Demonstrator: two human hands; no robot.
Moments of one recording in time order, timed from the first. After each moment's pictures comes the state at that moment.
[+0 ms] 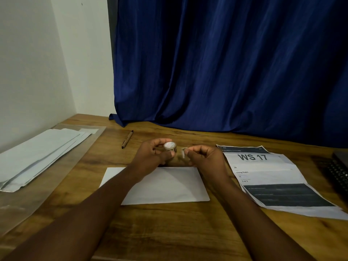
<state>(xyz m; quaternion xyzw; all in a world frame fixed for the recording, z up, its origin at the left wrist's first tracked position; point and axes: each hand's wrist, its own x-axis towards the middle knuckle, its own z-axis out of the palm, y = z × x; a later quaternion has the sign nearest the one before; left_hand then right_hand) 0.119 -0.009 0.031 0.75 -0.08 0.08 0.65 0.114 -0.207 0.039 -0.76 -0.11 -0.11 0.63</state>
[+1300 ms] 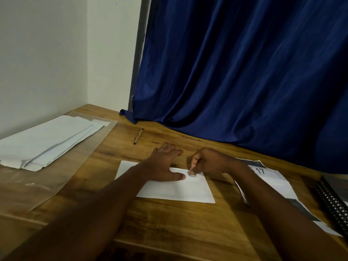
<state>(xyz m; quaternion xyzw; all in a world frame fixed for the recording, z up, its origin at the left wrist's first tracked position) 0.127 0.009 0.012 0.96 -0.20 0.04 0.20 0.156 -0.204 0.082 -0.95 -0.25 0.13 0.16</state>
